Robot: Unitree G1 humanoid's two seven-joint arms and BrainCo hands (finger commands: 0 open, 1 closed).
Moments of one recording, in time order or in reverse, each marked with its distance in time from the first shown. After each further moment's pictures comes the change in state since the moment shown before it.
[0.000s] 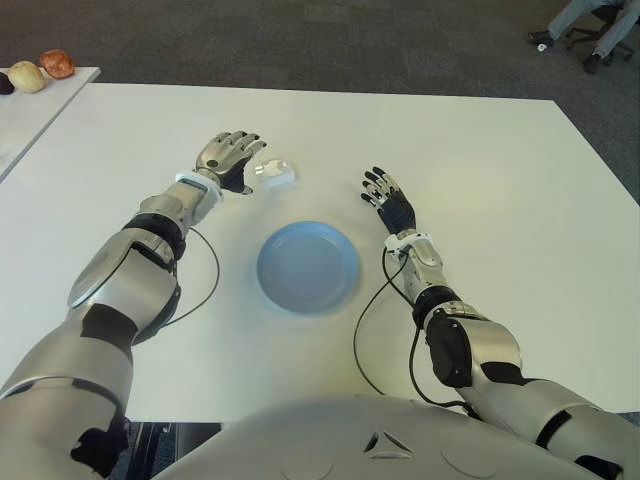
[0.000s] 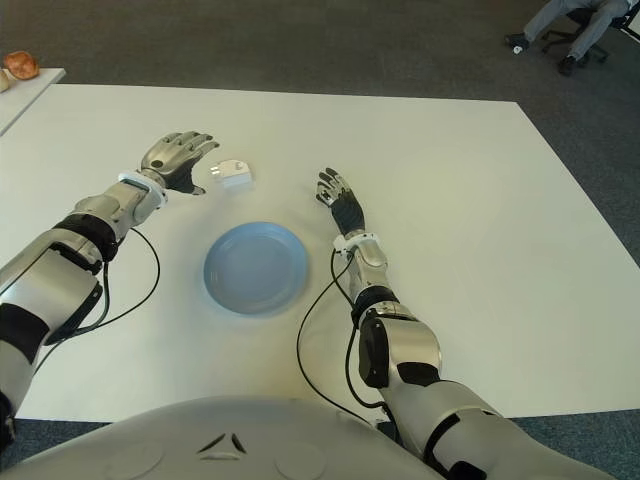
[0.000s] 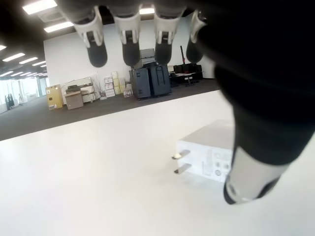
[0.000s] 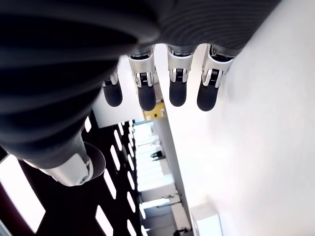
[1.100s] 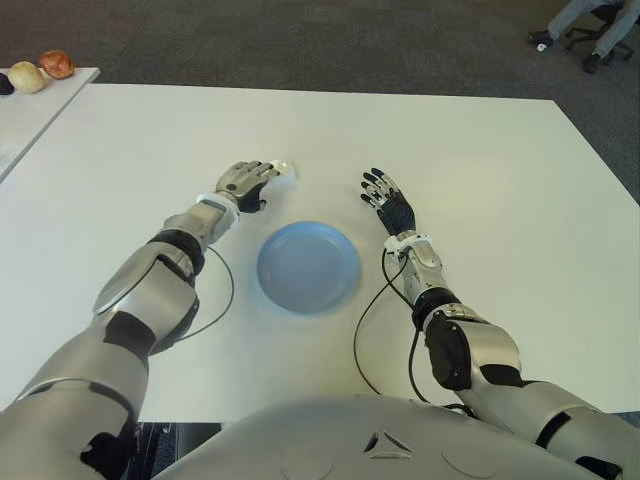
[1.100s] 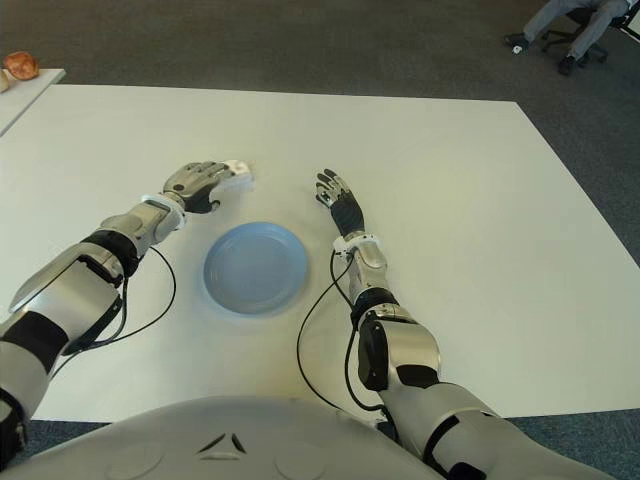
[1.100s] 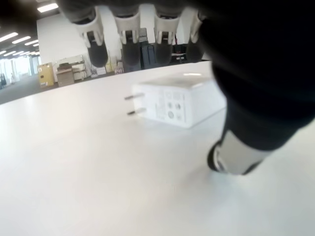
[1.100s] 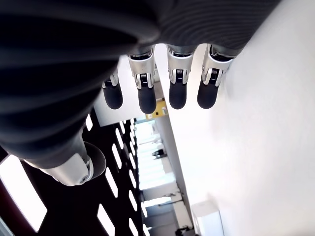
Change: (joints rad) left arm 0.057 -0.085 -0.035 0.045 -0.031 0.016 -0.061; right arm 0.014 0.008 -0.002 -0.019 0.000 0.000 0.013
